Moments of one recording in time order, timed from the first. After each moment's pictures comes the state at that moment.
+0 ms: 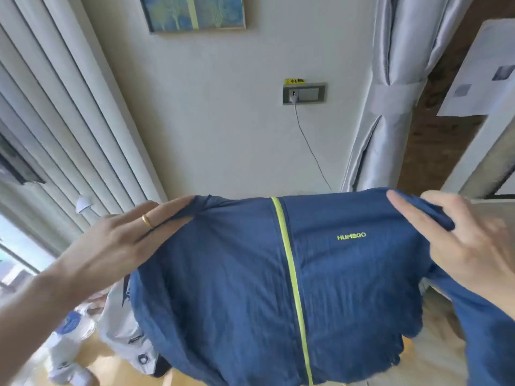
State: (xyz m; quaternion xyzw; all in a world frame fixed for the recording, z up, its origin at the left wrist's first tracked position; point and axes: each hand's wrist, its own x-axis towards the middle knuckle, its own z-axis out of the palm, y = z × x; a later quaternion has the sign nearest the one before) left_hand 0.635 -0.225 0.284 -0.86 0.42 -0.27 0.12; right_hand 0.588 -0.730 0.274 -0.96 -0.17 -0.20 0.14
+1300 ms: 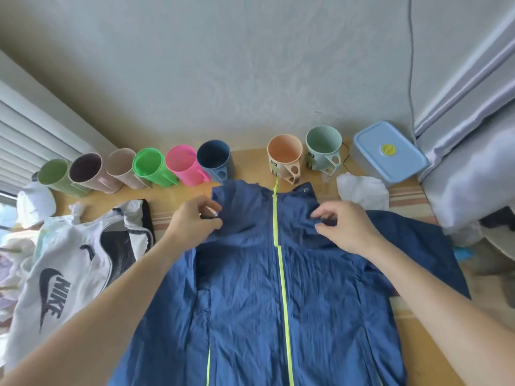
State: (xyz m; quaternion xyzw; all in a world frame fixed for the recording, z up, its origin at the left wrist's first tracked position) left_hand 0.986 -0.328 -0.107 -0.88 -0.16 0.17 -0.42; right_hand 0.972 -0.653 -0.113 -0.91 0.01 0.19 0.37
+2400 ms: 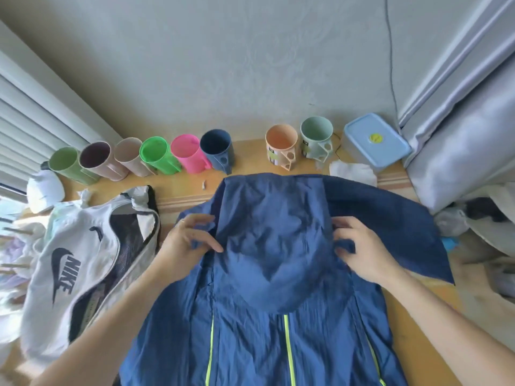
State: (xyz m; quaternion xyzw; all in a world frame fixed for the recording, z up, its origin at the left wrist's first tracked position) left_hand 0.883 -0.292 -0.104 -0.91 0.05 0.14 -0.38; right_hand 0.867 -0.684 -0.119 -0.91 -0.01 0.14 0.39
